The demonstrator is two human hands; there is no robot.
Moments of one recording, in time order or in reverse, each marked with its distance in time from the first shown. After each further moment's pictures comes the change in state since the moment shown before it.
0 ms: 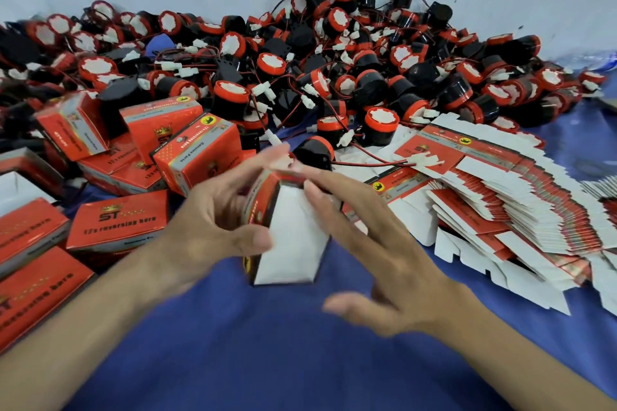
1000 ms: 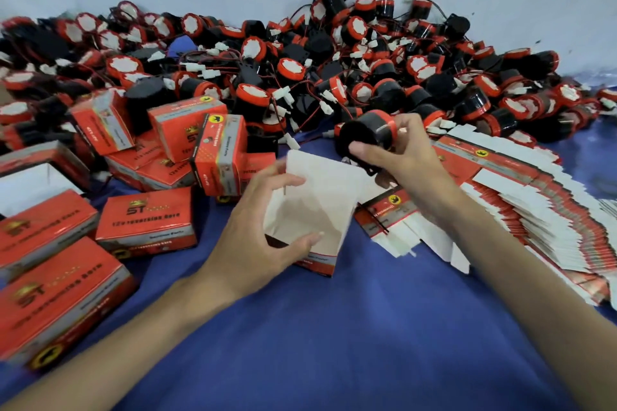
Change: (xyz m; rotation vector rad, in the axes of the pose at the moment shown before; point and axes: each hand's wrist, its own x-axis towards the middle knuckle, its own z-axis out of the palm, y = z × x) left_hand 0.008 -0.046 0.001 0.753 0.308 0.227; right_hand 0.049 0.074 -0.016 0.555 0.212 1.000
